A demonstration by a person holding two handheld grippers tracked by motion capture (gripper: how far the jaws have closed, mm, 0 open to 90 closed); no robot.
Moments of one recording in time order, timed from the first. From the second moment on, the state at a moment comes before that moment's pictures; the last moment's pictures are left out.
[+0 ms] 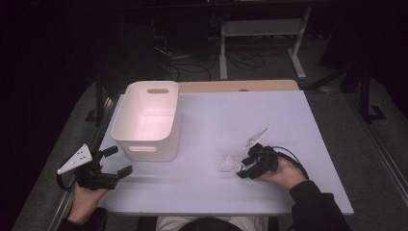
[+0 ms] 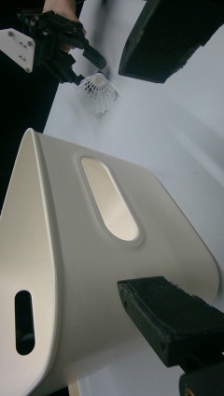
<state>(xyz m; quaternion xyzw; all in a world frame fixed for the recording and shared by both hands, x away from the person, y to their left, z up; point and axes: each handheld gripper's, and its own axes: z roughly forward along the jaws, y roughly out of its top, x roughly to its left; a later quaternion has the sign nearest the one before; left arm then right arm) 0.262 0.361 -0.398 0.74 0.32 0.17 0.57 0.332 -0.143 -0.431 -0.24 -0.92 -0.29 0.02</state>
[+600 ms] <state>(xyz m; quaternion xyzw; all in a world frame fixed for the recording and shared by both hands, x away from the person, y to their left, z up) 0.262 0.361 -0.398 0.74 0.32 0.17 0.57 0.331 -0.140 -0.432 -0.23 -0.93 -0.29 0.02</state>
